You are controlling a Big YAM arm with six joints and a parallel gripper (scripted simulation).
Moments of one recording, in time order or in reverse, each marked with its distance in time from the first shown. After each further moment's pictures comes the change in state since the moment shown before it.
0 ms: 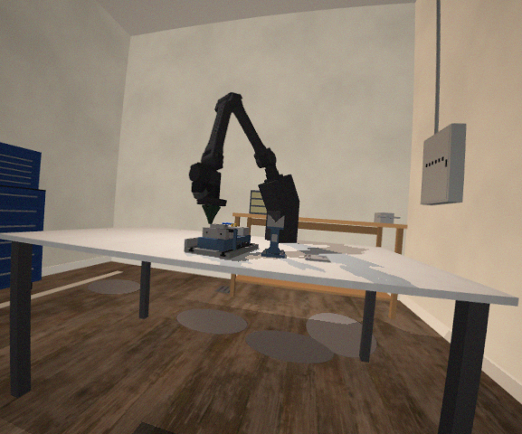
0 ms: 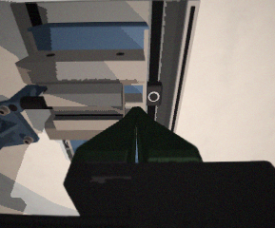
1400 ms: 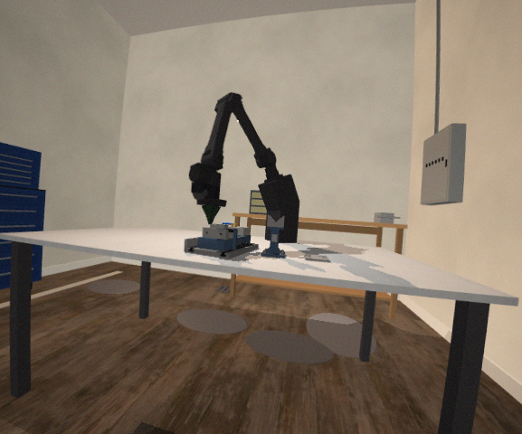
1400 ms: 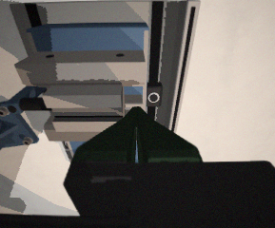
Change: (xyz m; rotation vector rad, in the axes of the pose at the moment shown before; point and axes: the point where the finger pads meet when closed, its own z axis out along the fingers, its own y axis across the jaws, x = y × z) arm -0.001 0.000 0.002 0.000 -0.001 0.000
